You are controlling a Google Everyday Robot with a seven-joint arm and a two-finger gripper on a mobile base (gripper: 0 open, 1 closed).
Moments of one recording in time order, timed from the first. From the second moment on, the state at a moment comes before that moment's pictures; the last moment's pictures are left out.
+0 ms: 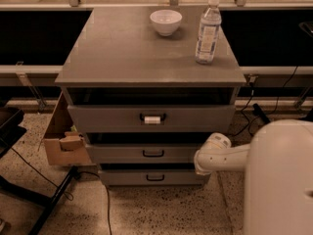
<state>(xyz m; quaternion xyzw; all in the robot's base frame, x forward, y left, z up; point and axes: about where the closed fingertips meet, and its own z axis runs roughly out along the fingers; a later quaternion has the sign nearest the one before) 0.616 -0.193 0.382 -0.70 0.69 -0.11 0.13</state>
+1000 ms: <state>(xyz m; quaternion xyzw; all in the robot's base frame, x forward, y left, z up) 0.401 -0.315 0.546 -0.61 0.78 -0.15 -0.06</state>
